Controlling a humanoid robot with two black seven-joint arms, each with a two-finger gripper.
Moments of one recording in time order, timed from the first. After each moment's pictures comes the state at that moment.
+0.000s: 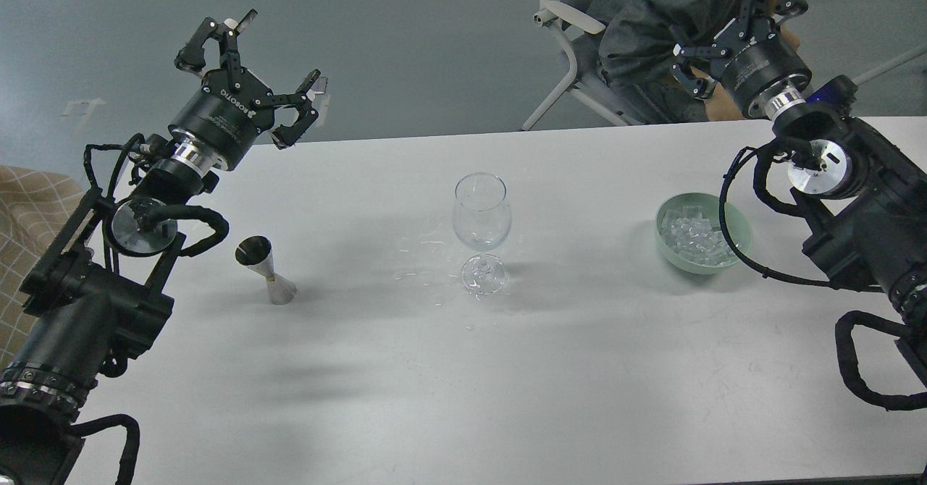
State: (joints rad) left arm -0.64 0.28 -1.22 -0.88 0.19 -0.49 0.06; right arm 0.89 -0.20 1.07 0.42 -0.33 0.49 0.22
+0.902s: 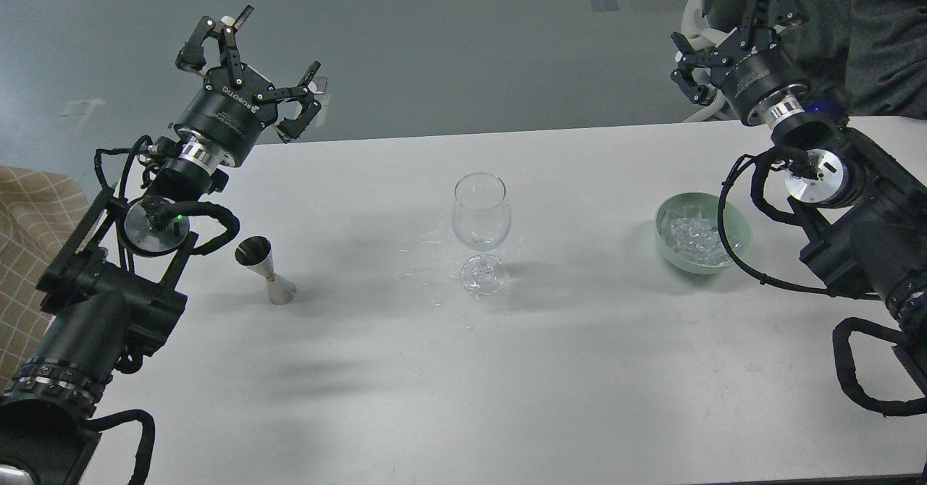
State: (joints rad) left arm -0.66 0.26 -1.26 -0.84 0.17 -0.49 0.02; right arm 0.89 -0.19 1.08 0.42 -0.33 0.49 0.24
